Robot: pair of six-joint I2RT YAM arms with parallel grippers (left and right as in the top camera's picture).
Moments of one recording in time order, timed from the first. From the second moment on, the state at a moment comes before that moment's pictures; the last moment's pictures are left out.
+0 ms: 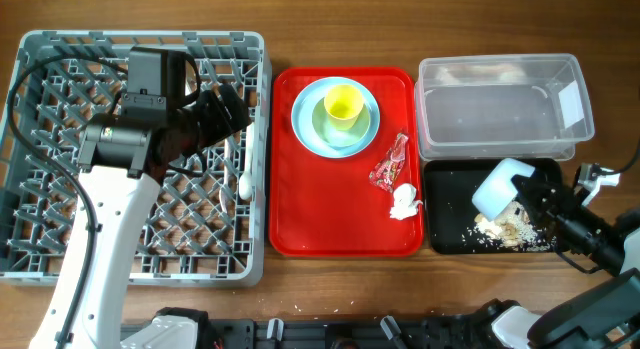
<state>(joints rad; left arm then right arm) -0.14 1.35 1.36 -1.03 0.12 -0.61 -0.93 1.42 0.79 -1.31 -1.32 -0.45</state>
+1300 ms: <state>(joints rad) -0.14 1.35 1.36 -1.03 0.12 -0.61 -0.83 1.40 0.79 -1.49 -1.47 -0.57</state>
